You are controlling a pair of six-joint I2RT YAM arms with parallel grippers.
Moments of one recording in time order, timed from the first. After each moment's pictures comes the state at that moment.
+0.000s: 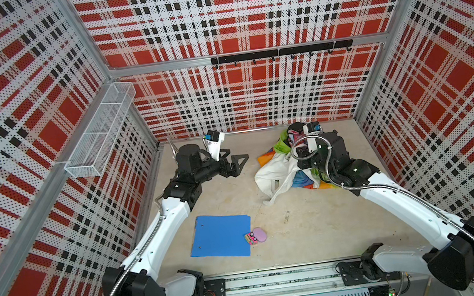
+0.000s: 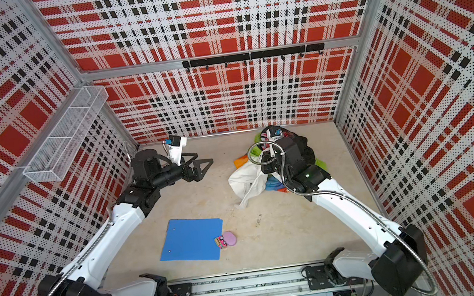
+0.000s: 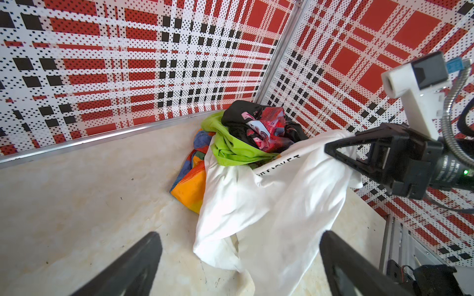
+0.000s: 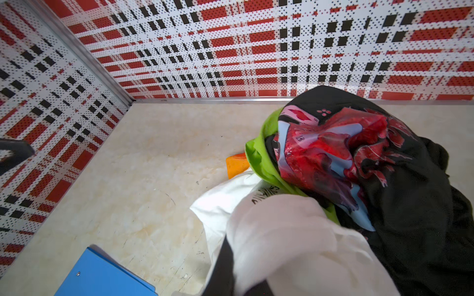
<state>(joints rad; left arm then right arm) -0.30 1.25 1.07 -0.12 0.56 -0.15 0.56 1.24 1.14 -0.34 0.14 0.30</state>
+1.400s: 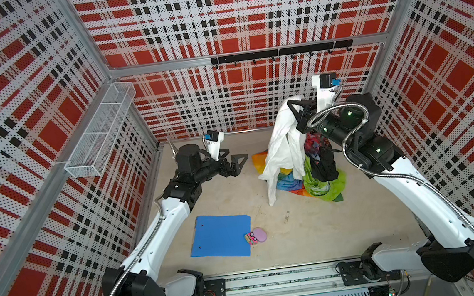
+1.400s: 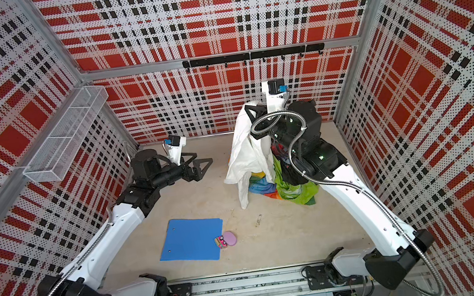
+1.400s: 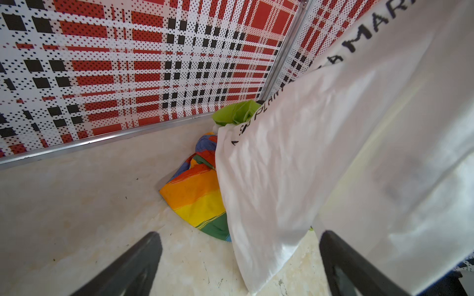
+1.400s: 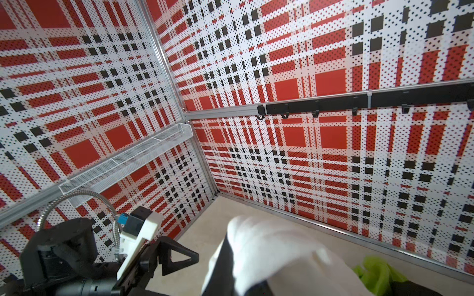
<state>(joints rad) -0.28 1.24 1.07 -0.12 0.55 -0.15 0.56 1.32 1.61 -0.20 -0.09 0.27</state>
